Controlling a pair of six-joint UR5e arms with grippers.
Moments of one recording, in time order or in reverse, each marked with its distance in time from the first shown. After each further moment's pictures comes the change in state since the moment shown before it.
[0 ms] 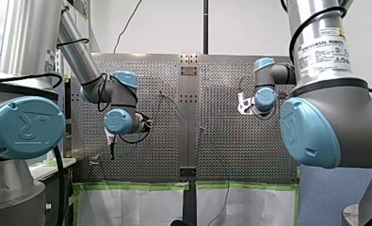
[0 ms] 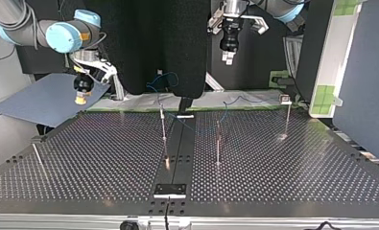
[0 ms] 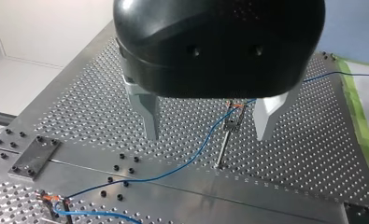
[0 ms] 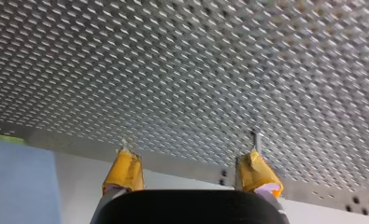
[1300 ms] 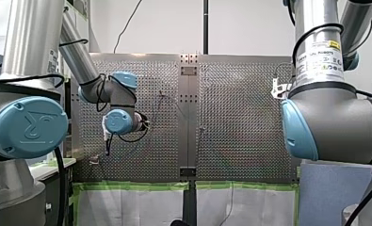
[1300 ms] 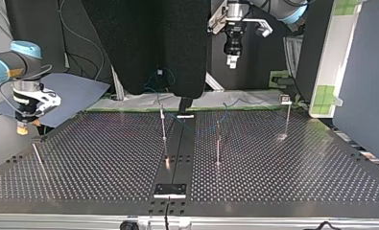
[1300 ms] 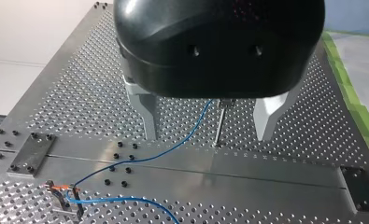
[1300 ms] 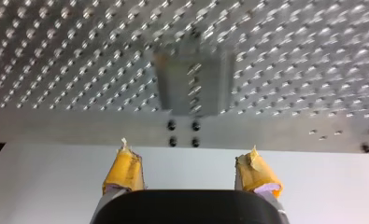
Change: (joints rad) left arm 0.037 0.000 0.000 0.033 -0.009 0.117; right arm -0.333 0.093 -0.319 0.121 -0.334 0.104
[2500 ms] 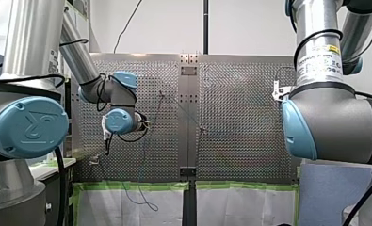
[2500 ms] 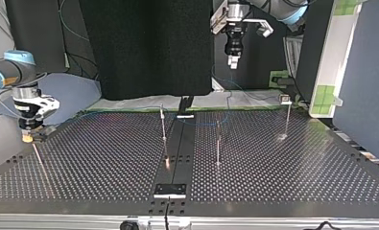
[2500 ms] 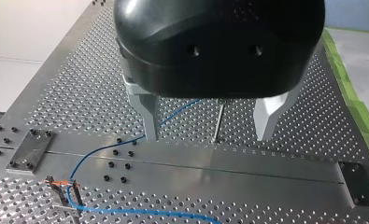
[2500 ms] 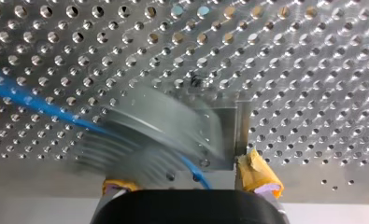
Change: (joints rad) left arm 0.005 0.000 0.003 -0.008 -0.007 0.007; right arm -0.044 0.089 -0.097 -0.008 -0.199 0.001
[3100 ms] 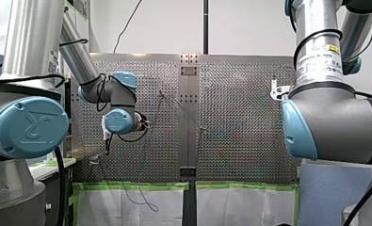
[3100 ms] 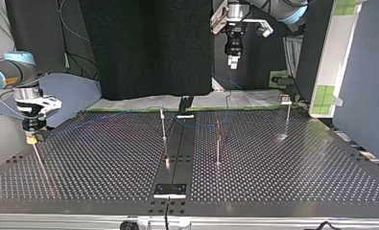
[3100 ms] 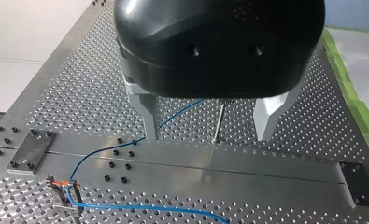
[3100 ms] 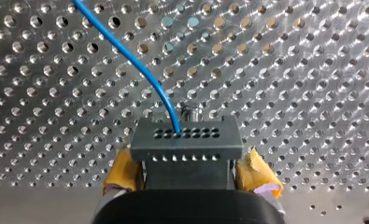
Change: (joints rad) left arm 0.000 0.000 0.000 0.001 0.000 0.000; right arm 0.007 -0.001 -0.001 -0.019 -0.059 0.002
